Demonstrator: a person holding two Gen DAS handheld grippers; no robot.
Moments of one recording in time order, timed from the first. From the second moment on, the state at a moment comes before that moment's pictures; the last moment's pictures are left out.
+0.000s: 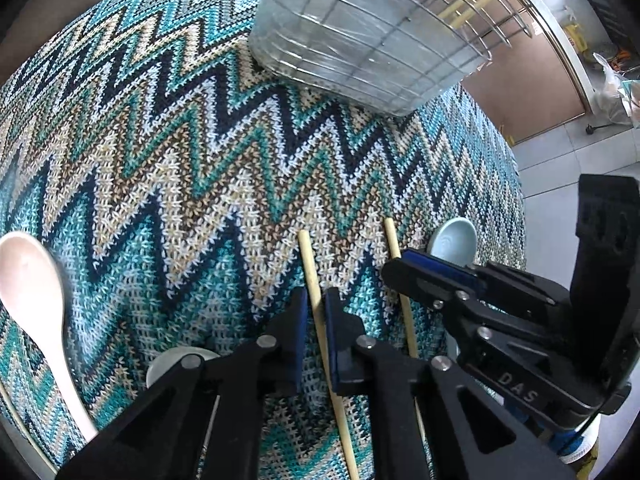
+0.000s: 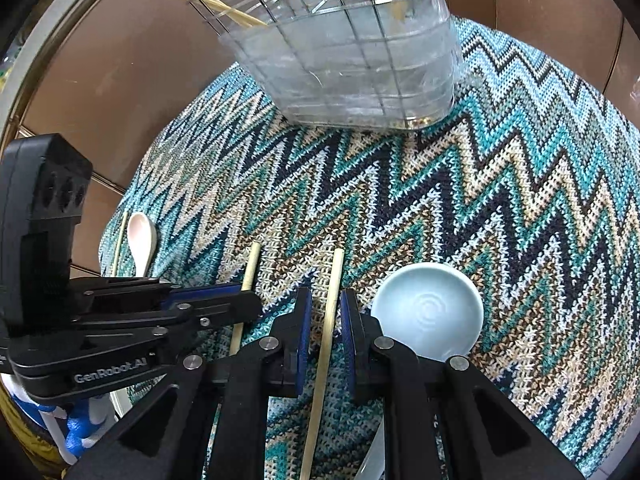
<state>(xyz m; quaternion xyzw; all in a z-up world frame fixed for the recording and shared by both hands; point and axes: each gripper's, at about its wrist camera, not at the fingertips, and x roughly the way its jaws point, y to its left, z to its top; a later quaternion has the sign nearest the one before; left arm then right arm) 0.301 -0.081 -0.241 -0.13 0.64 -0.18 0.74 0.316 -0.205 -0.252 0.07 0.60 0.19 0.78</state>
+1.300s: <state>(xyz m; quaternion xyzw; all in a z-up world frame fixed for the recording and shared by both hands) 0.173 -0.050 -0.078 -0.12 0.42 -0.19 0.88 0.172 -0.221 -0.110 0.06 0.43 0.20 0.88</state>
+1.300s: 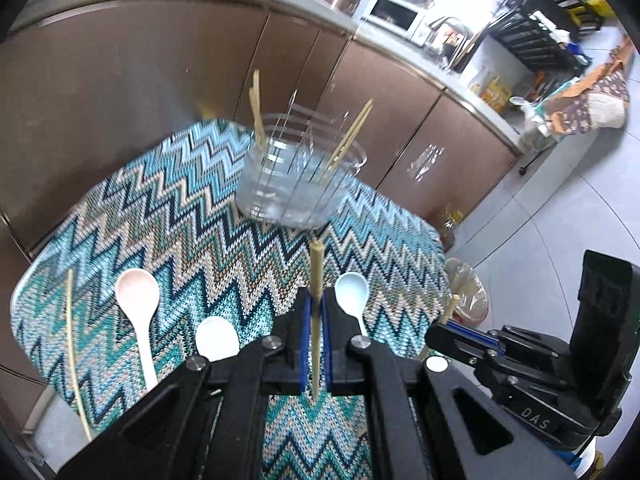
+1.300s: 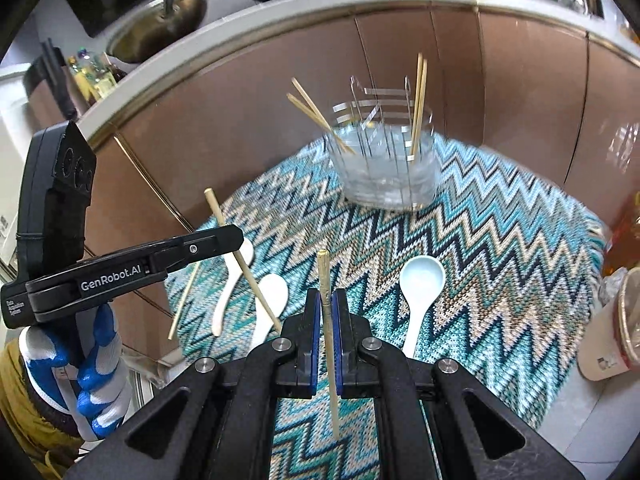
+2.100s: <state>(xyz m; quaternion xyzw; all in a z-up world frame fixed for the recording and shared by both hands) 0.105 -0.019 0.033 -0.11 0.30 -0.19 0.93 0.086 -0.213 0.021 0.03 0.28 0.18 0.94</state>
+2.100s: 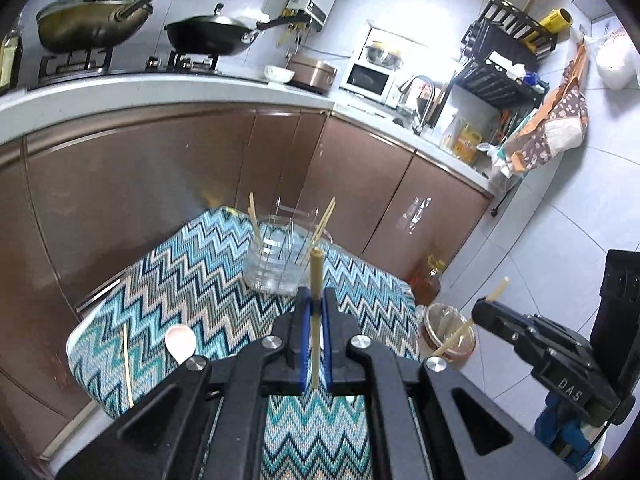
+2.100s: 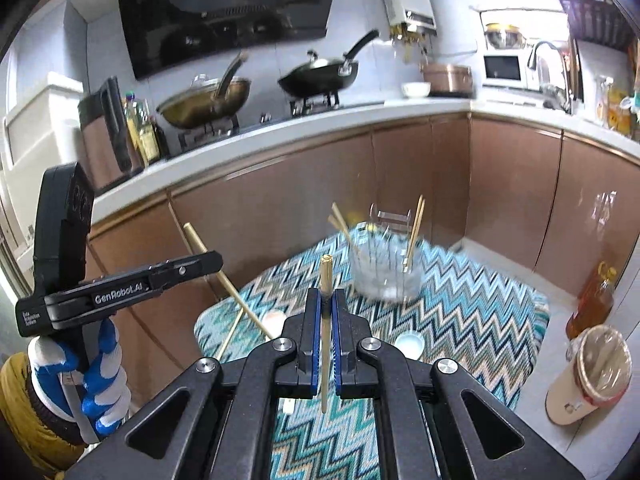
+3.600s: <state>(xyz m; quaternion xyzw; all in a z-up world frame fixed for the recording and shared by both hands) 0.318 -0.051 -0.002 -0.07 0.27 -0.14 0.95 0.297 -0.229 -0.026 -0.01 0.24 0.12 0.96</state>
